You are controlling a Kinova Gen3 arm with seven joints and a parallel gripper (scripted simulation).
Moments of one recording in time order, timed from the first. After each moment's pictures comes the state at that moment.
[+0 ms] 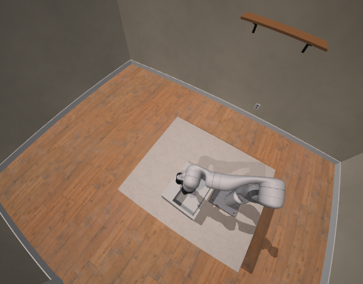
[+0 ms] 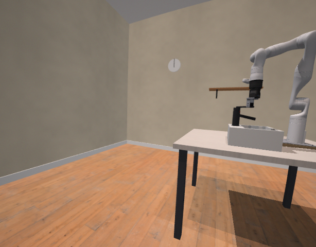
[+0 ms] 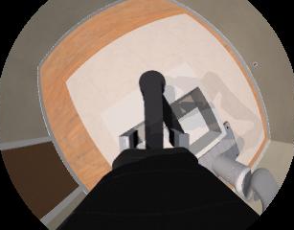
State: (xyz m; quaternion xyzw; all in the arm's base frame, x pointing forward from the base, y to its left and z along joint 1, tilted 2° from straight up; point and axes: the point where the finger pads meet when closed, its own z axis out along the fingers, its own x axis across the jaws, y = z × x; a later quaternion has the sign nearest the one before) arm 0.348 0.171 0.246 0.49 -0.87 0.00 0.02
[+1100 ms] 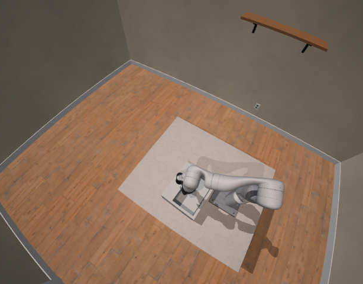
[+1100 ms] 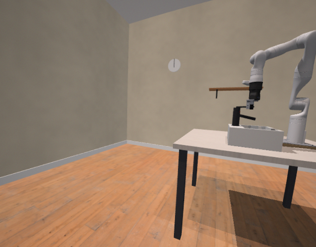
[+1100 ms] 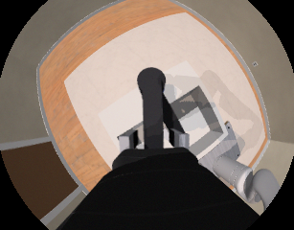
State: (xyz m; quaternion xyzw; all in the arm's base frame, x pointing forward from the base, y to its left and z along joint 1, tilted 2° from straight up) arm 0.347 0.170 0.233 0.49 -0.87 0.00 0.02
